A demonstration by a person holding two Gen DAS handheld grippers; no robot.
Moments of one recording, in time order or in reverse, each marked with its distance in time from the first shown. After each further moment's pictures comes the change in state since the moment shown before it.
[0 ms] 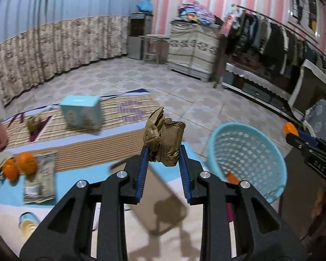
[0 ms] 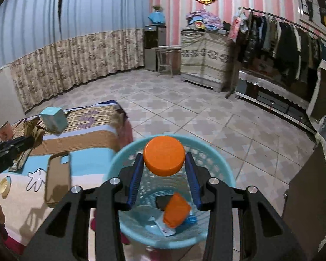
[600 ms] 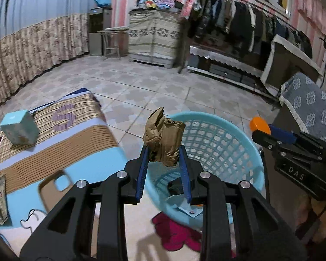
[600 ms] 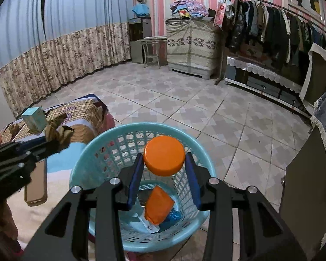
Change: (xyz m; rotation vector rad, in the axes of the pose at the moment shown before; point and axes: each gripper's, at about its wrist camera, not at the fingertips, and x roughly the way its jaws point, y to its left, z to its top) left arm 0.060 -0.103 0.004 0.157 0.076 -0.175; right arm 0.031 -0.044 -0.013 0.076 0.056 -0.045
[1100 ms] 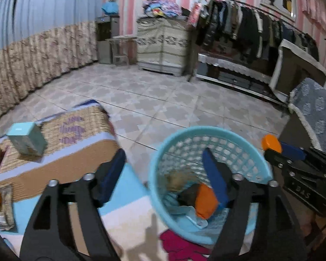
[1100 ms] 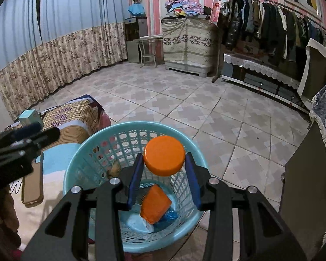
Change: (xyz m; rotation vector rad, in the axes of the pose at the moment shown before) left arm -0.004 0.005 0.014 -0.013 -0.072 0.110; right arm 0.005 -0.006 -0.002 0.011 0.008 0.002
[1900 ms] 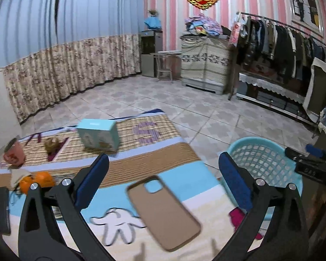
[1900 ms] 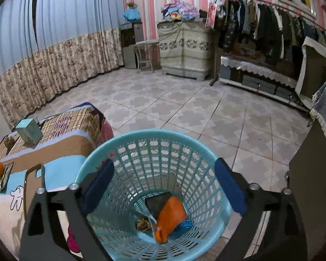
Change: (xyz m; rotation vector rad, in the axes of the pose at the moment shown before) left arm -0.082 0.092 -0.020 -0.092 -0.108 0.241; right arm 0.004 0.034 0.004 0.034 -0.062 -0.037
